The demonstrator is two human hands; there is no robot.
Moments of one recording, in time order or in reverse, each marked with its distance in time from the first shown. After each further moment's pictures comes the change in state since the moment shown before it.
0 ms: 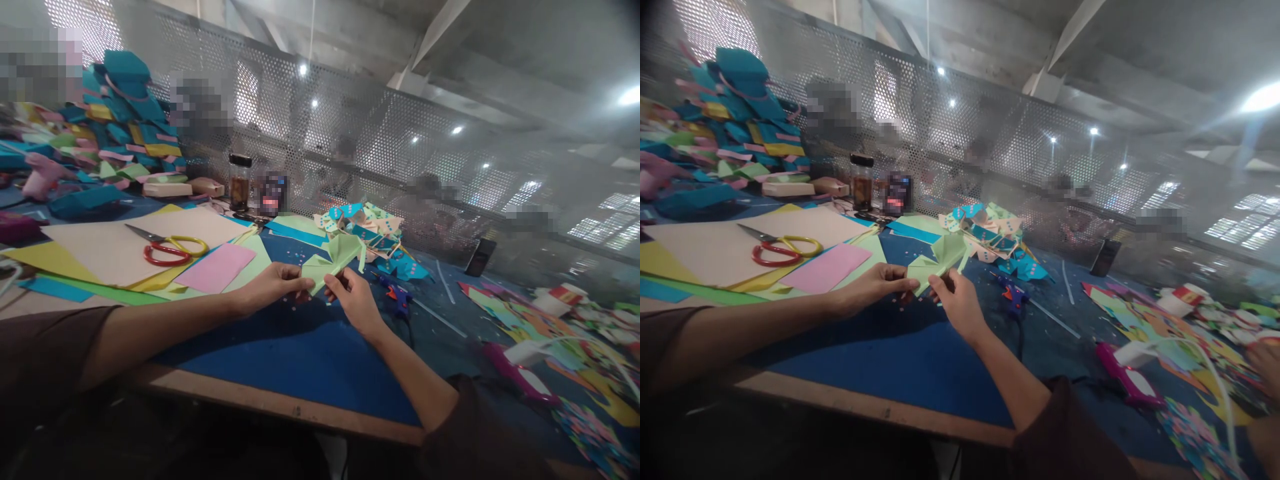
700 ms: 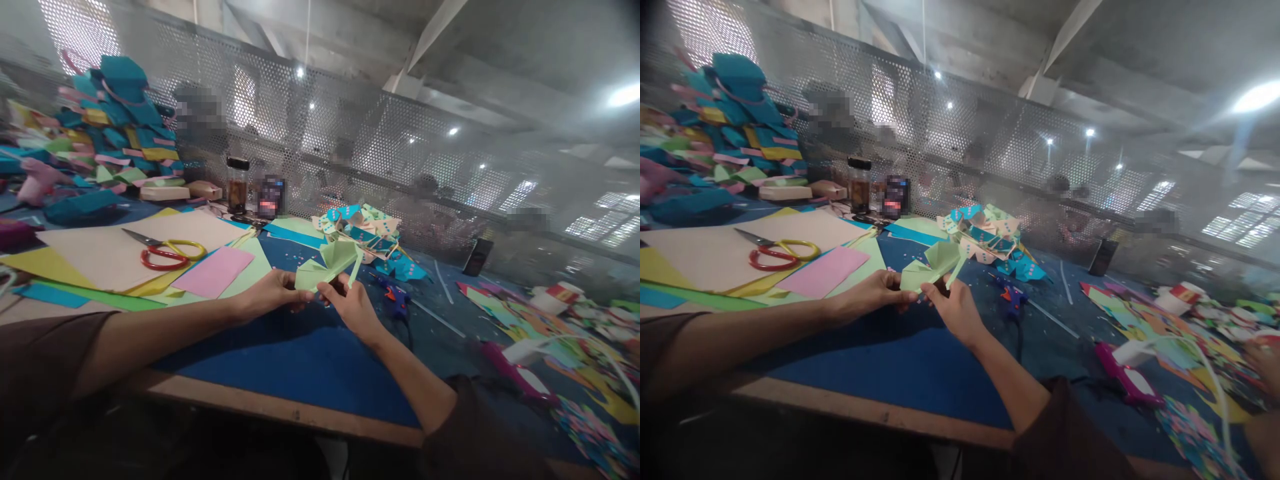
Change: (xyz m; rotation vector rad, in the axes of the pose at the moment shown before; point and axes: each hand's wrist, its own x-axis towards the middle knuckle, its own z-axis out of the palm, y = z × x) left_hand -0.001 0.001 0.006 0.002 -0.040 -0.037; right_hand -0.004 -0.003 0.001 -0.038 -0.053 0.005
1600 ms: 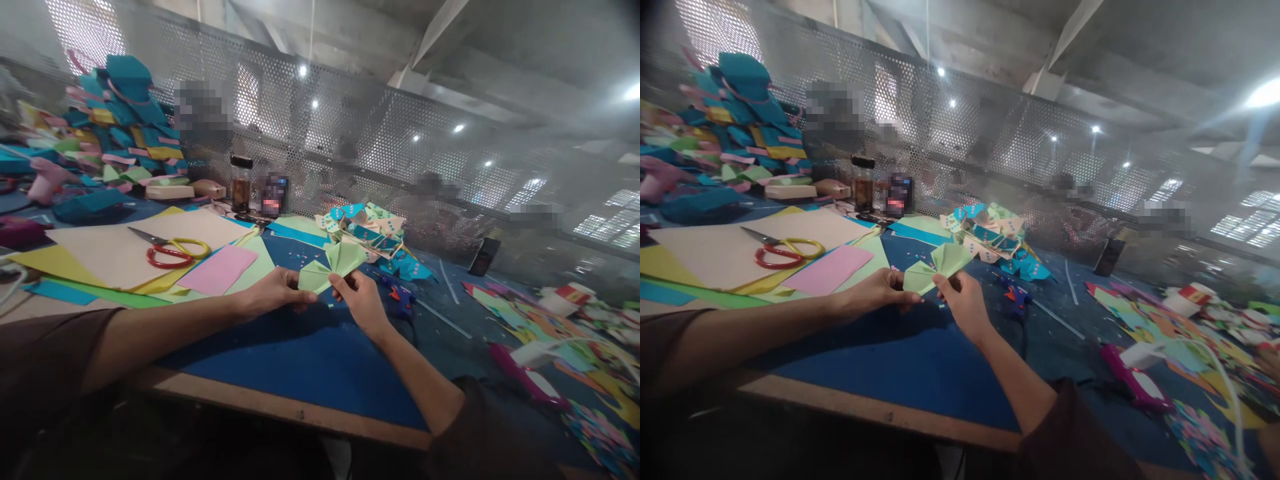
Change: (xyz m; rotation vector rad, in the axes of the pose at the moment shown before) left_hand 0.004 -0.011 -0.006 -0.031 -0.051 -0.016; right_hand 0.004 0.001 -0.004 0.014 0.135 0.014
